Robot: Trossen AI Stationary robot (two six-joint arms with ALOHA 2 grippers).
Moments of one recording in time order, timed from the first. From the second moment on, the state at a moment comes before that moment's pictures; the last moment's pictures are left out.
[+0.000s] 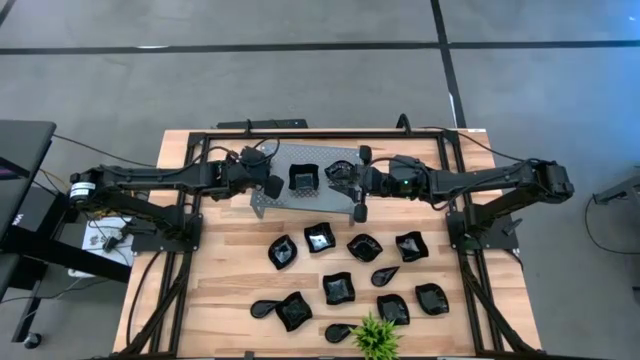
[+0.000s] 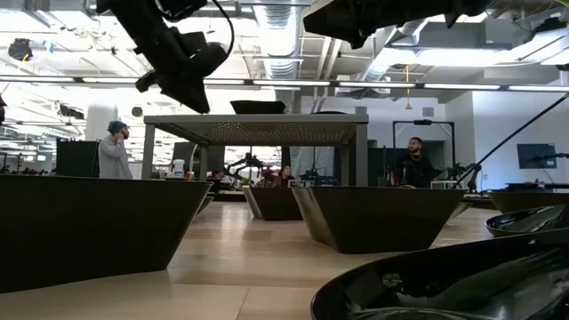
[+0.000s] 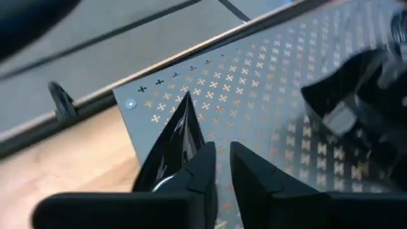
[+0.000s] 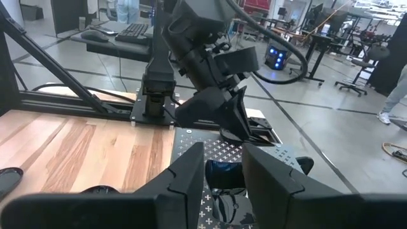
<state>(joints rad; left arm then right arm) 0.14 1.19 0.84 -0.48 -0.62 -0.51 -0.07 1.28 0.84 0.33 0.08 -0.19</state>
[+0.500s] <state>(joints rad) 0.19 1.04 0.81 -0.68 -0.67 -0.48 -0.07 1.28 0.84 0.31 0.08 -0.19</state>
